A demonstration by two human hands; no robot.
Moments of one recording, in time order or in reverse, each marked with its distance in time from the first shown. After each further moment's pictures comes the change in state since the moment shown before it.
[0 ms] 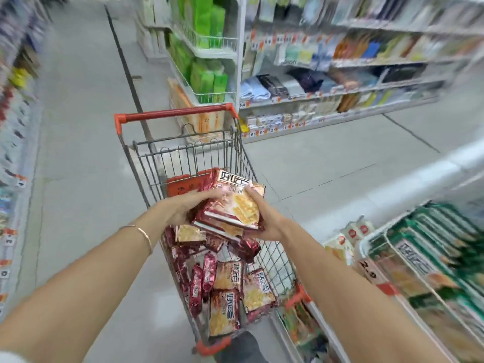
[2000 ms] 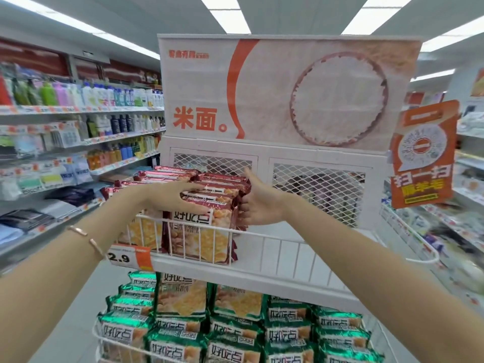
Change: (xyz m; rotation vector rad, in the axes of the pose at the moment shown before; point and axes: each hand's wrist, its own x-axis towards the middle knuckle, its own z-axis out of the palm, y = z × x) left_hand -0.121 0.236 0.646 1.611 -0.415 0.934; right_hand -0.591 -0.014 -0.392 0.139 0.511 -0.444
